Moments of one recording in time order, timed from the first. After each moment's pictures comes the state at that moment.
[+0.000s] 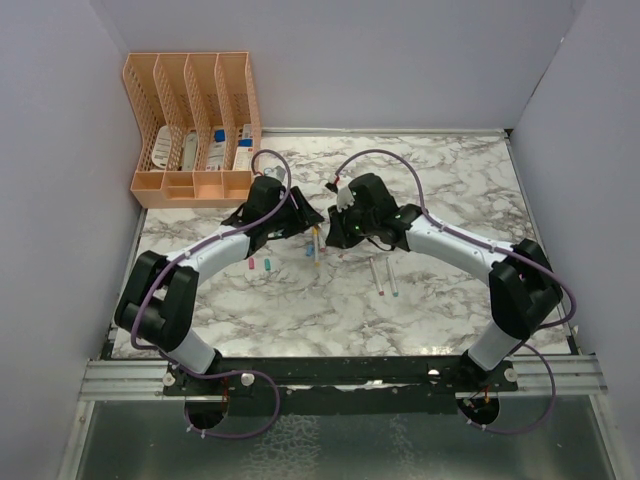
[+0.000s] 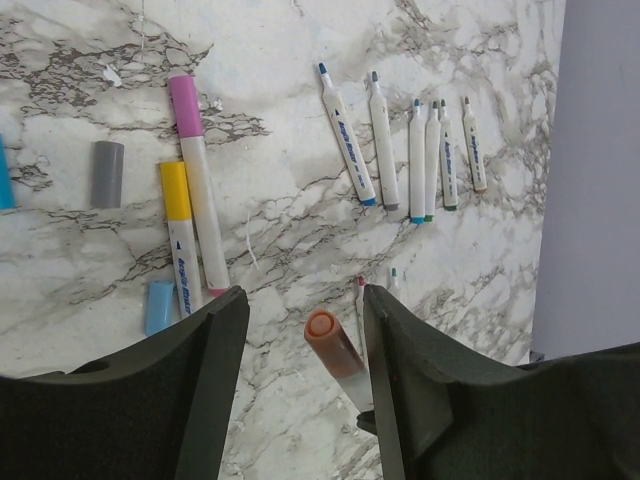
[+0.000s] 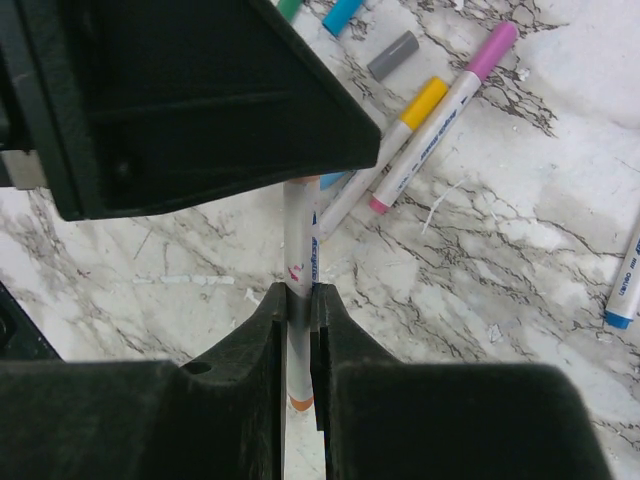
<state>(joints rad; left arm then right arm) -0.43 1.56 0.91 0.05 0.25 -0.84 0.71 1.67 1.19 -0.26 -0.24 0.17</state>
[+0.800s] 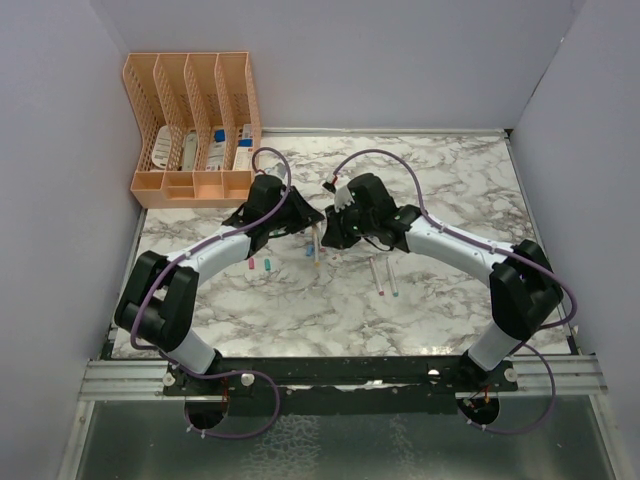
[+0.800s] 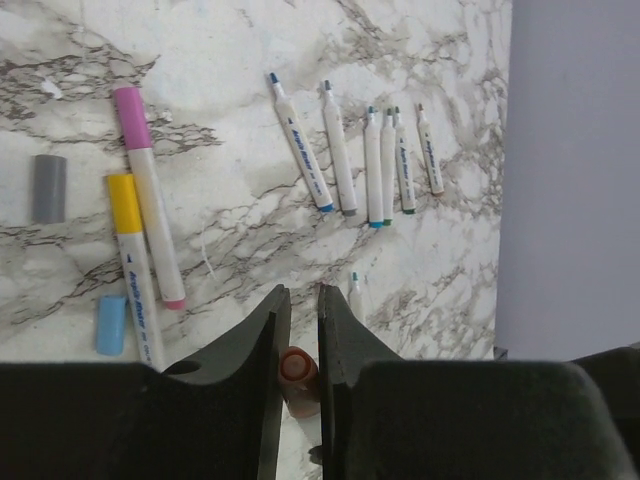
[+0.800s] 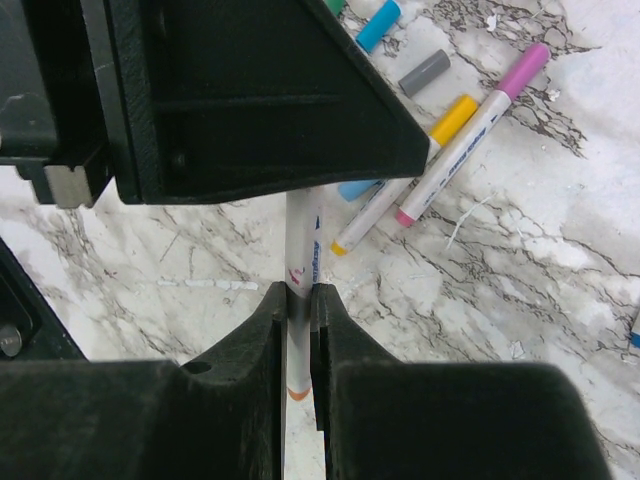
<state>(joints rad) -0.45 1.56 0.92 0.10 0.27 -0.89 0.72 1.66 1.19 -0.23 -0.28 0.17</state>
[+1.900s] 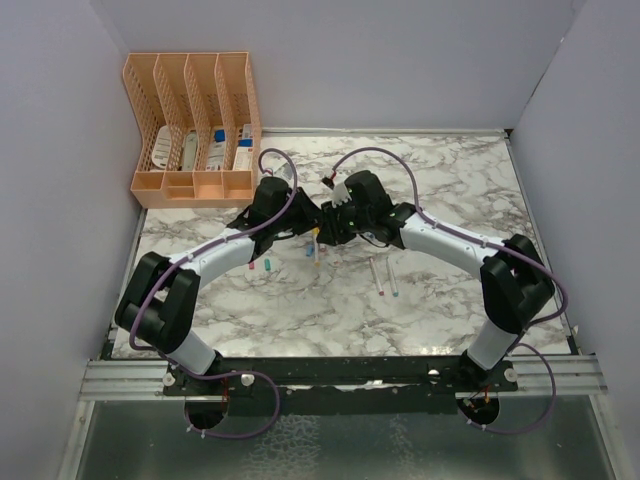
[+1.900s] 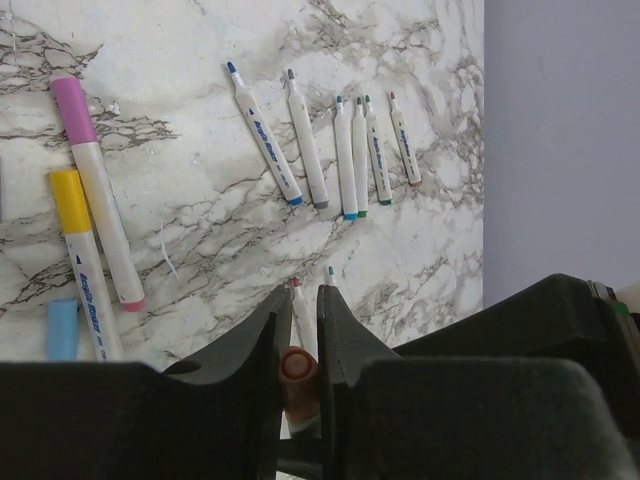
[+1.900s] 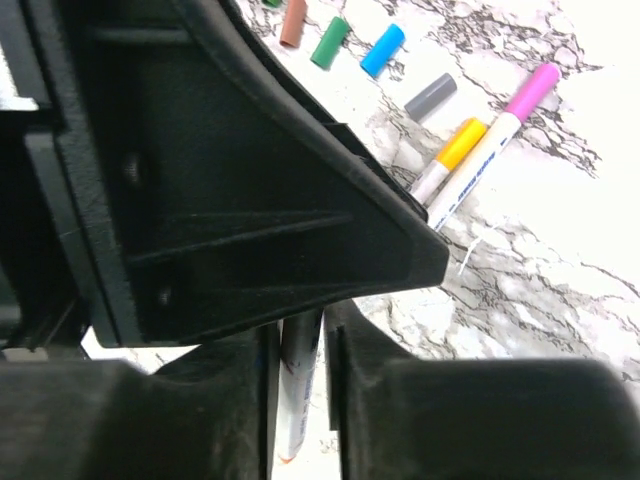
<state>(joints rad) -0.50 1.55 0.91 0.16 0.28 -0.93 0.72 1.71 1.22 -0.18 -0.30 0.25</state>
